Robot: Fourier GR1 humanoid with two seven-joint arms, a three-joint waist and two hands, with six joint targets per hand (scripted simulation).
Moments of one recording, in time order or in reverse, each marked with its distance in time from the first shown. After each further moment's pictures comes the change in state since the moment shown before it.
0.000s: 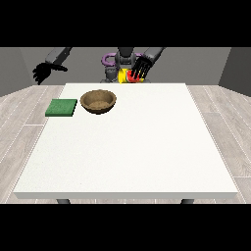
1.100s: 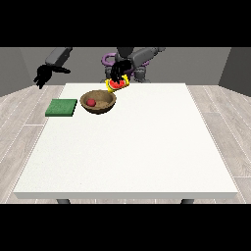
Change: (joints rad) left arm -0.119 -0.010 -0.349 -0.039 -0.404 -0.232 0.293; right arm -0.231 0.027 0.053 0.030 0.021 -0.059 0.085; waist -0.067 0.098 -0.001
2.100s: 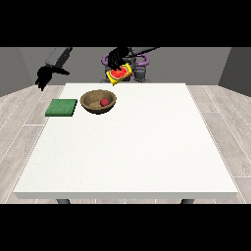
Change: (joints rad) left arm -0.157 0.009 0.026 -0.069 -0.191 -0.304 -0.146; right arm 0.036 -0.016 -0.007 0.063 -0.012 0.030 -0.010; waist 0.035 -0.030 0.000
